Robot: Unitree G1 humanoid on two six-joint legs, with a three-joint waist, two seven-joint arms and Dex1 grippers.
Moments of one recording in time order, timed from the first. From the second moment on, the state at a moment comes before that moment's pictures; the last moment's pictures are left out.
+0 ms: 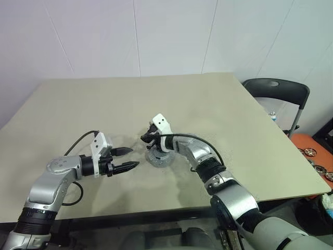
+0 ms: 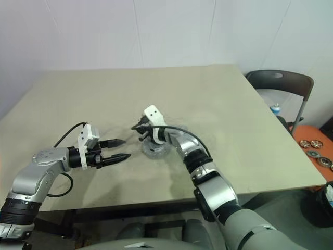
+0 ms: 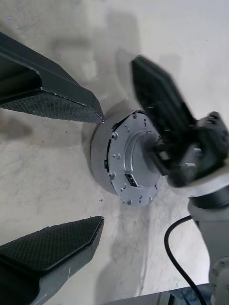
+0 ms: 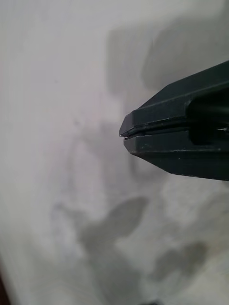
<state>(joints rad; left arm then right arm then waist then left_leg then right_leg) -0.15 0.68 0.03 -0.10 -0.47 0.41 -1.07 -0.84 0.03 0.16 0.74 0.18 0.39 0.69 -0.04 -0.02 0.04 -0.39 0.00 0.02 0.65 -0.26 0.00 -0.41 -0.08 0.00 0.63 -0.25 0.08</state>
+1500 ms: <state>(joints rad) -0.19 0.77 0.08 -0.10 -0.50 0.45 -1.14 -0.64 -0.43 0.42 0.43 -0.14 -0.28 0.99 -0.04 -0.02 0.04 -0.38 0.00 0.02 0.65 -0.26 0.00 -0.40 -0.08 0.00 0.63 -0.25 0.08</state>
